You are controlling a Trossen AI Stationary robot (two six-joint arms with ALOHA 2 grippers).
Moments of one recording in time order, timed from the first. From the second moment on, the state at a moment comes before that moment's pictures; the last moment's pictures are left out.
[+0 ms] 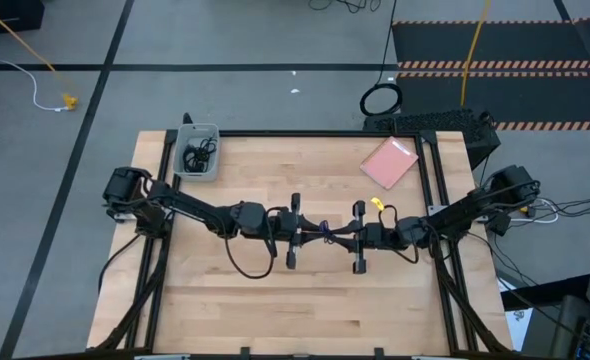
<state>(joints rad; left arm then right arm) -0.17 1.73 0.96 0.84 -0.07 0.04 0.34 1.42 0.38 1.21 0.36 -0.11</state>
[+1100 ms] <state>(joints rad) -0.17 1.58 0.96 0.57 -0.07 0.02 0.36 1.17 0.38 0.79 0.33 0.06</state>
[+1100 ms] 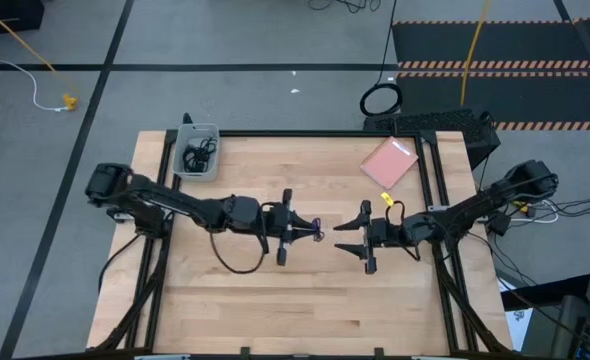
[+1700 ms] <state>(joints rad) -0.35 1.17 0.96 -0.03 -0.34 0.01 0.41 0.94 0.38 0.53 0.34 0.07</state>
